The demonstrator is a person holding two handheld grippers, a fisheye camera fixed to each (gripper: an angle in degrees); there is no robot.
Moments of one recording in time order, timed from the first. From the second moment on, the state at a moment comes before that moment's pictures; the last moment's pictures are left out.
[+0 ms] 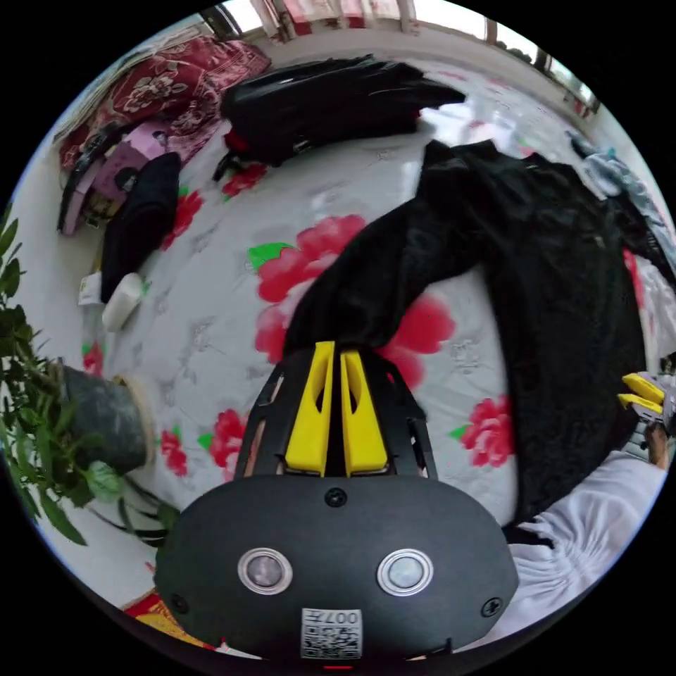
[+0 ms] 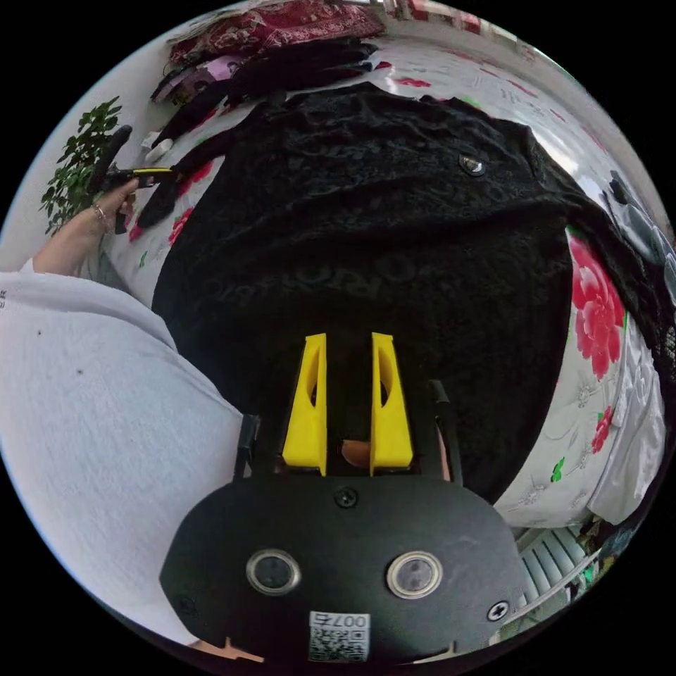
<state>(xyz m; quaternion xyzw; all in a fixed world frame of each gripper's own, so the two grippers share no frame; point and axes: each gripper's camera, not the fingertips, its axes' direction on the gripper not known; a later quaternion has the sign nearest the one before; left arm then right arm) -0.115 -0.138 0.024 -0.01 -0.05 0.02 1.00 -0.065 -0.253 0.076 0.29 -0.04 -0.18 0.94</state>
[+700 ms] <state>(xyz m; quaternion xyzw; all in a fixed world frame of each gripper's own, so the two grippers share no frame) -0.115 -0.073 -0.089 0.11 -0.05 -0.14 0.98 0.004 -0.414 -0.052 0.41 -0.07 -0.14 0.90</state>
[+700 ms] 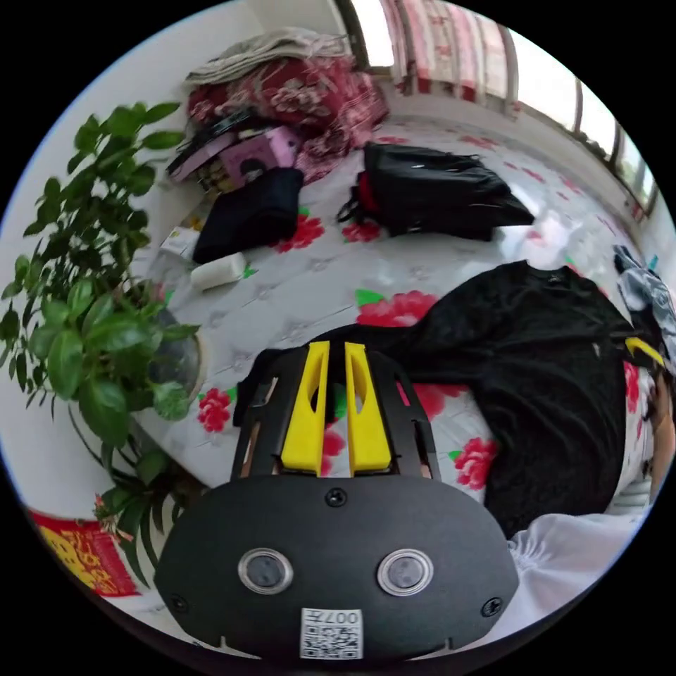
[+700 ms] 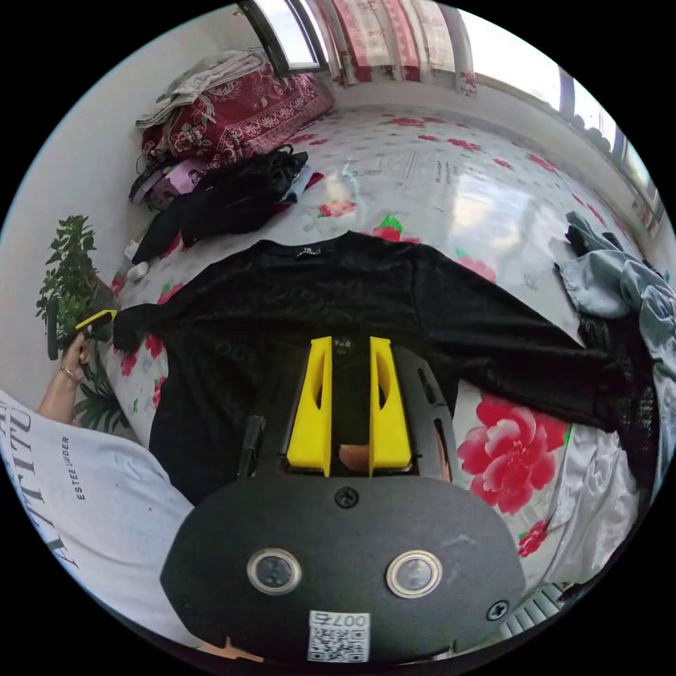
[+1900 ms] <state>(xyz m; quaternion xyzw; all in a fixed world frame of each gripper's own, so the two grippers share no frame) -0.144 -0.081 -0.014 0.15 0.07 -0.14 0.98 0.040 -0.458 -0.083 0.47 -0.12 -0.12 0.86</state>
